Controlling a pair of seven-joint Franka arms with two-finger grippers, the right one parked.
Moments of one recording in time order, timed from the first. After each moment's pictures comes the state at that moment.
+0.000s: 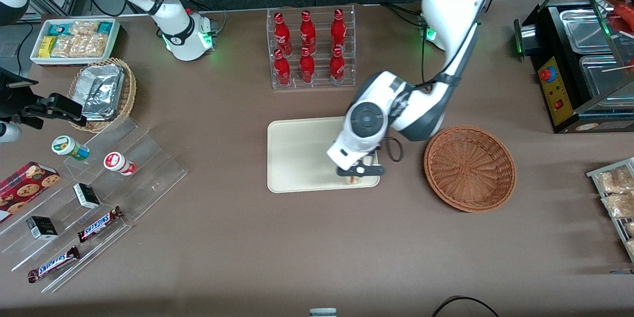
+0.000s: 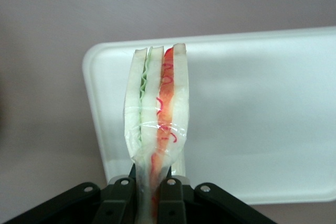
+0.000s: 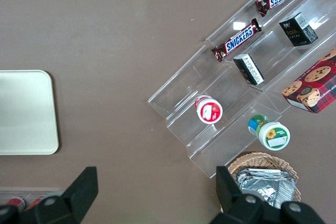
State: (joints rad) arm -0.57 0.65 -0.14 -1.42 -0.02 1.91 -0.65
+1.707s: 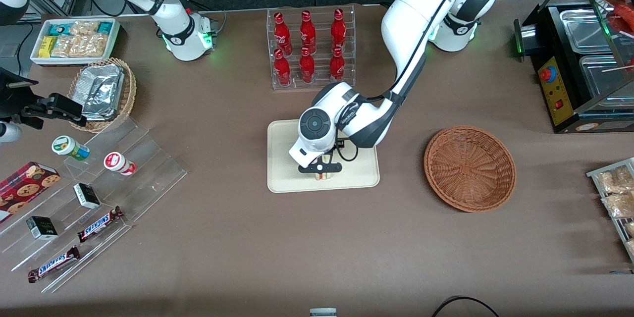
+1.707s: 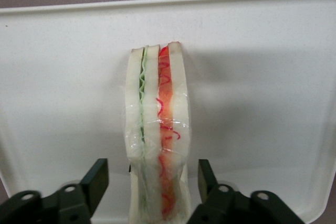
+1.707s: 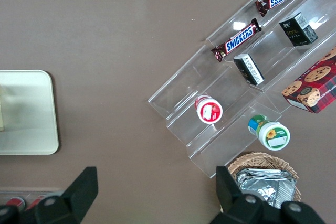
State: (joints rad) arm -0.68 0.86 -0.14 -1.24 -0.02 1.95 -0.77
